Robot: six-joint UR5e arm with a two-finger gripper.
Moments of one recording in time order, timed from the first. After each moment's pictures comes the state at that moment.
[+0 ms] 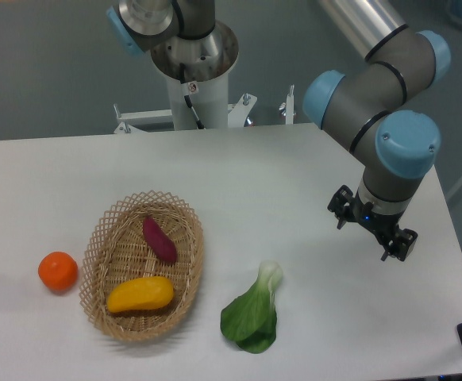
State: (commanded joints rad) arm 2.63 -2.08 -1.35 -1.22 1.58 1.41
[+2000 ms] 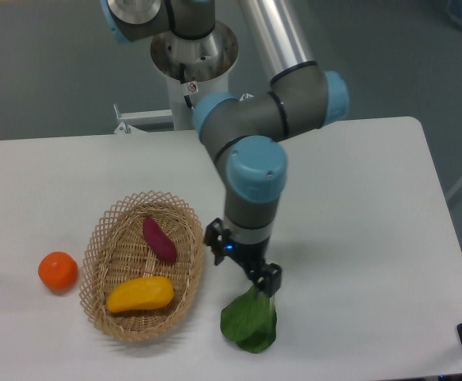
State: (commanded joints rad) arm 2.29 -2.01 -1.51 -1.04 1.44 1.09
